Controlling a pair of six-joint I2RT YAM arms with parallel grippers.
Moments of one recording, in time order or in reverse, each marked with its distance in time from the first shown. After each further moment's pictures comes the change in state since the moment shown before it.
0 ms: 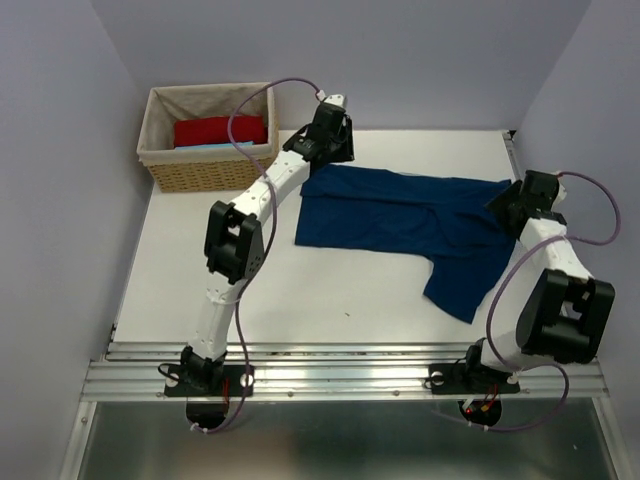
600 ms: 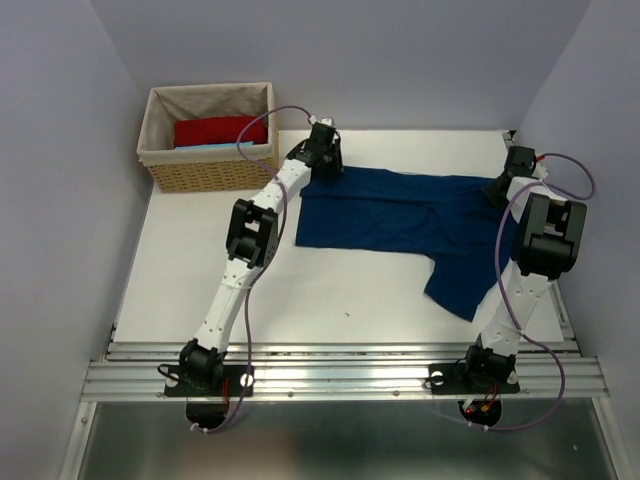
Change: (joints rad) left arm 0.071 0.362 0.270 -0.023 0.061 -0.049; right arm 0.011 0.618 0.469 0.067 0.114 0.039
